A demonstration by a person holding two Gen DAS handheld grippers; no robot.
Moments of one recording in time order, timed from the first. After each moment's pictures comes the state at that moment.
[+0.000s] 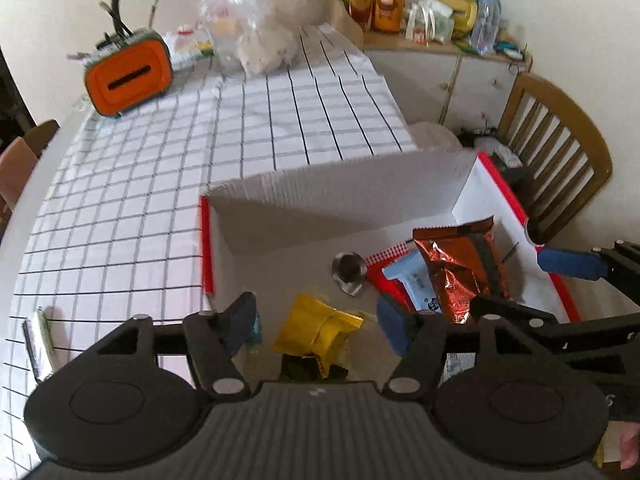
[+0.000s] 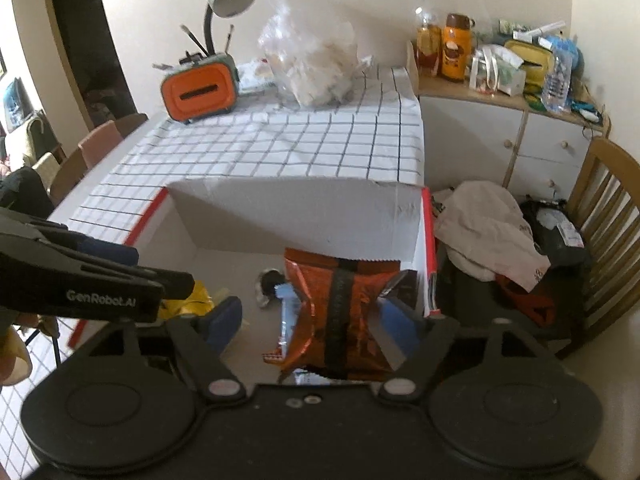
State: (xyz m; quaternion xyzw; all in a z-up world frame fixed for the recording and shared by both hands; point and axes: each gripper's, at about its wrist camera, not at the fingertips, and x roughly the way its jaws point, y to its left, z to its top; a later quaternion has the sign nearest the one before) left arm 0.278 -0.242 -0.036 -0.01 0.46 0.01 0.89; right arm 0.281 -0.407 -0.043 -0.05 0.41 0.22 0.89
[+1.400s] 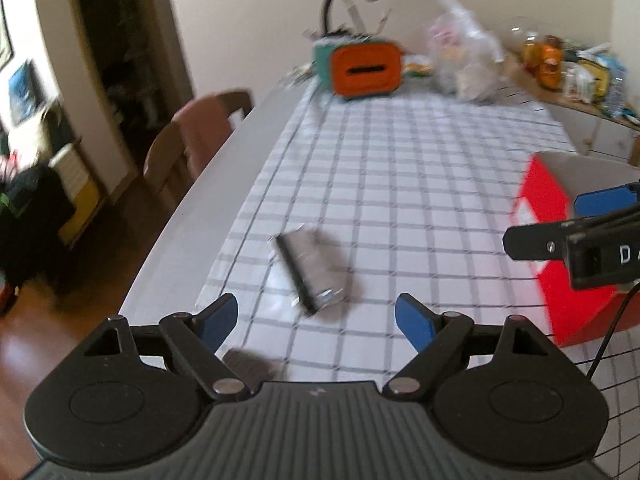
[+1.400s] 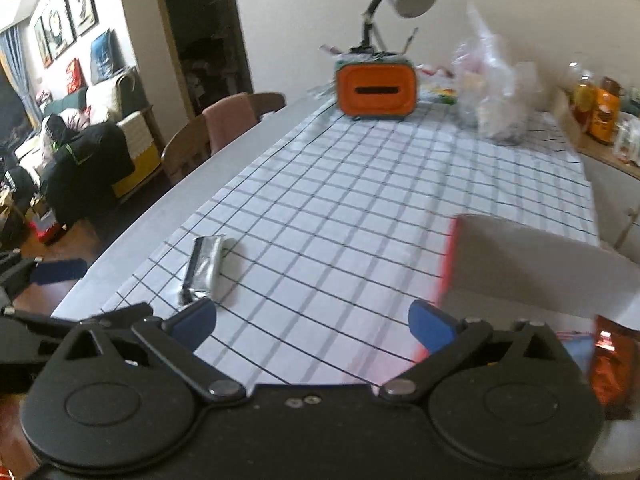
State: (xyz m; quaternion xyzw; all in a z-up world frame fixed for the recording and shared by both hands) left arm 0.103 0.004 -0.055 -0.04 0.40 0.19 0.90; right arm 0.209 -0.155 -0.043 -0.11 0.40 0.33 0.85
